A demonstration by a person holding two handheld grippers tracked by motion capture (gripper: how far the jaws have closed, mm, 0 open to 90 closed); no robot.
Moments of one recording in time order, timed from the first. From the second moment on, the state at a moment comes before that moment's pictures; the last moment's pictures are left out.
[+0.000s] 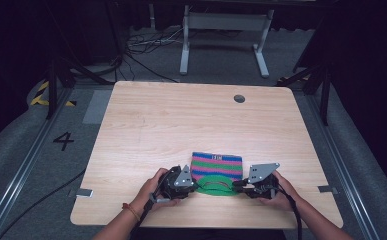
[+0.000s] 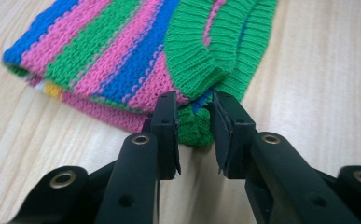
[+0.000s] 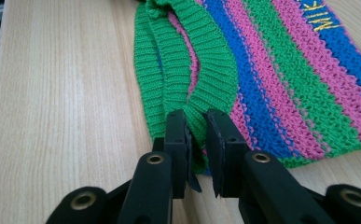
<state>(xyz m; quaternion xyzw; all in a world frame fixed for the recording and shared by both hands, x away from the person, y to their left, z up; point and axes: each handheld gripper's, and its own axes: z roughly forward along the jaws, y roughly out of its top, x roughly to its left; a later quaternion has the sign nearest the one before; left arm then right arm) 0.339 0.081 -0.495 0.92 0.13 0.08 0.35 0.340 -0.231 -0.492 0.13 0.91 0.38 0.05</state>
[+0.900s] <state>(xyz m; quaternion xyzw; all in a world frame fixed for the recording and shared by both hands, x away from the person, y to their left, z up) 0.336 0.102 -0.465 0.93 0.12 0.11 0.32 0.340 -0.242 -0.460 0.14 0.92 0.35 0.10</state>
